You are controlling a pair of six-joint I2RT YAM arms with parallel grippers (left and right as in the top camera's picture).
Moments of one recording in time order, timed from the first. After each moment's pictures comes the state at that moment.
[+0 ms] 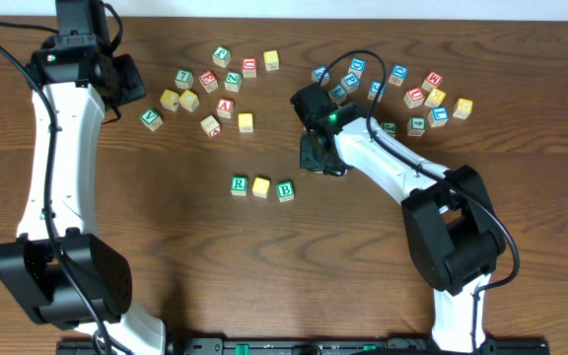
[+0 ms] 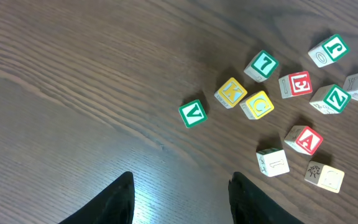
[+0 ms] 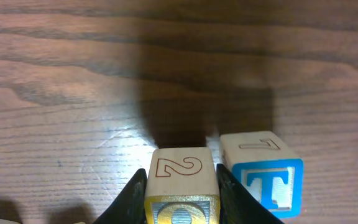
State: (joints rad) left arm 0.11 1.80 1.74 -1.01 -0.11 -0.27; right arm 0.54 2.09 1.52 -0.80 0.09 0.59
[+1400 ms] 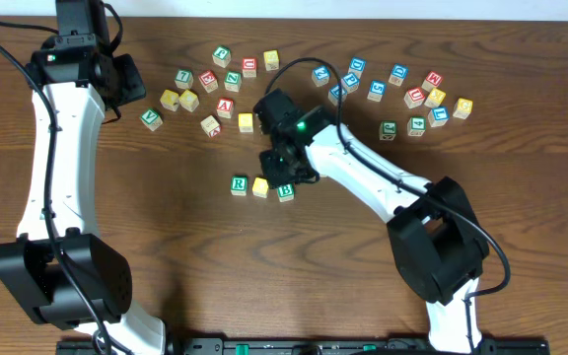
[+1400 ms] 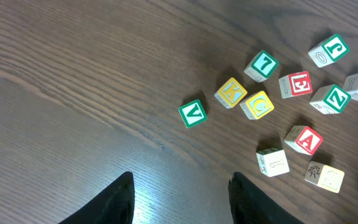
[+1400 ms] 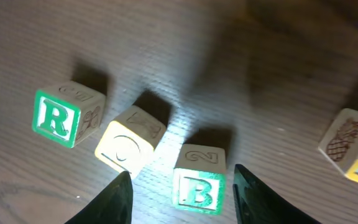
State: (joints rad) left arm 0.11 1.80 1.74 -1.01 -0.11 -0.27; right arm 0.68 2.10 1.64 -0.88 -0.12 0.38
